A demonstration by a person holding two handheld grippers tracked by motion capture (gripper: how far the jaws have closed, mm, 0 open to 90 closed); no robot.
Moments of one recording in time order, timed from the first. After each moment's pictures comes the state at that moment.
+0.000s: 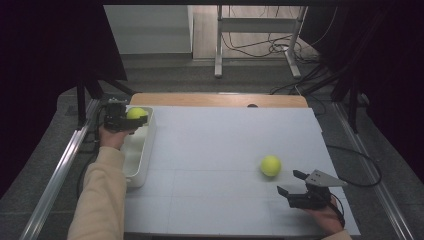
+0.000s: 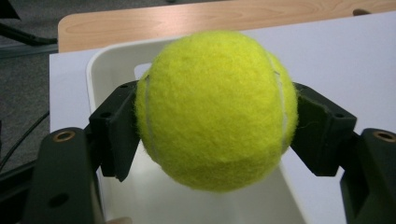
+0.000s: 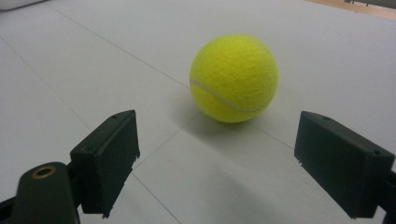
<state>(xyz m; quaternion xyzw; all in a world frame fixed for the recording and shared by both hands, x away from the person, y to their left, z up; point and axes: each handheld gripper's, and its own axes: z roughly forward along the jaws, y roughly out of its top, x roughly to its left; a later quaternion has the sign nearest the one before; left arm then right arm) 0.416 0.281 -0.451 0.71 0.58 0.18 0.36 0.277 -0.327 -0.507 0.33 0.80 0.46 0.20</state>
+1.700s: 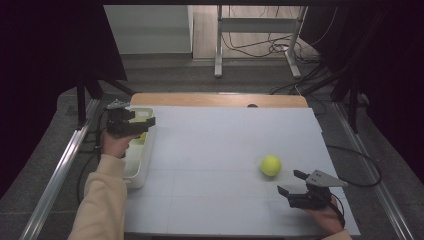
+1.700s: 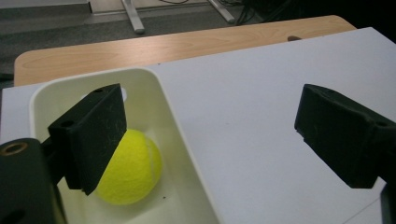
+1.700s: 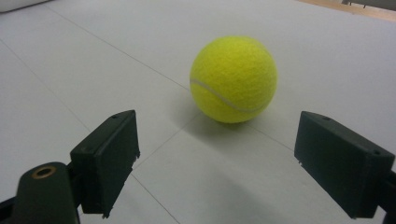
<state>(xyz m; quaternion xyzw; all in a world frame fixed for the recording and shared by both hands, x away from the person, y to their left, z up) 0.384 0.257 -0.431 0.71 0.52 0.18 0.44 0.277 -0.327 -0.506 0.33 0.80 0.46 0.20</state>
